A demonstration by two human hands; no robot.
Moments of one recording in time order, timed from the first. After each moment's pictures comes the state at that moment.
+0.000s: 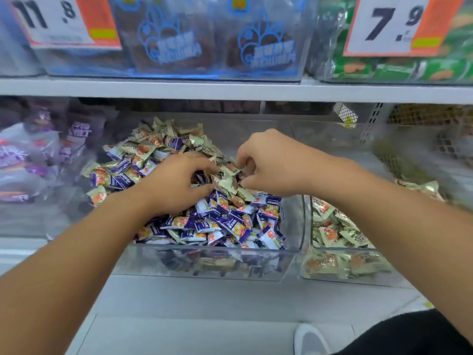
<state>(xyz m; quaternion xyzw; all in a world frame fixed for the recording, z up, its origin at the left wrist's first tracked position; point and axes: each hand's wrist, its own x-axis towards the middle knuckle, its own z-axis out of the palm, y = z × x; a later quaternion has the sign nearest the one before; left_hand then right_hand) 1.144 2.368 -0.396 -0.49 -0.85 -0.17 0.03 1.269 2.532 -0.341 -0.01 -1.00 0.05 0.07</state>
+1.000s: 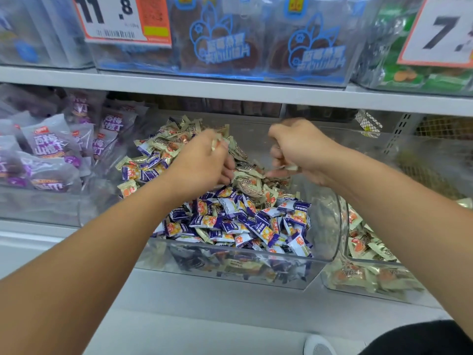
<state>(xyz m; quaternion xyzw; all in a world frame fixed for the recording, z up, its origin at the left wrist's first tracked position) 1.155 2.368 -0.376 -0.30 -0.80 -0.51 -0.09 1.232 2.531 -0.343 -0.21 -0.78 0.58 0.09</state>
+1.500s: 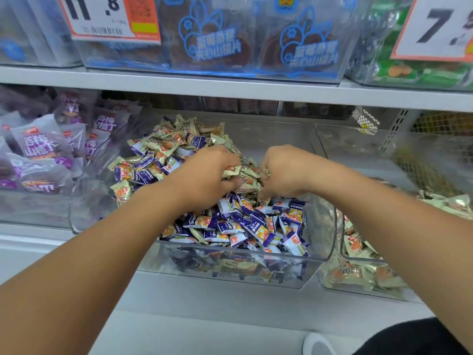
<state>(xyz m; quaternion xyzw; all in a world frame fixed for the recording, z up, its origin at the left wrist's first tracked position) 1.146 2.372 -0.390 -0.50 -0.85 -0.19 0.03 1.239 2.522 -0.353 -0.13 -0.99 0.06 -0.08</state>
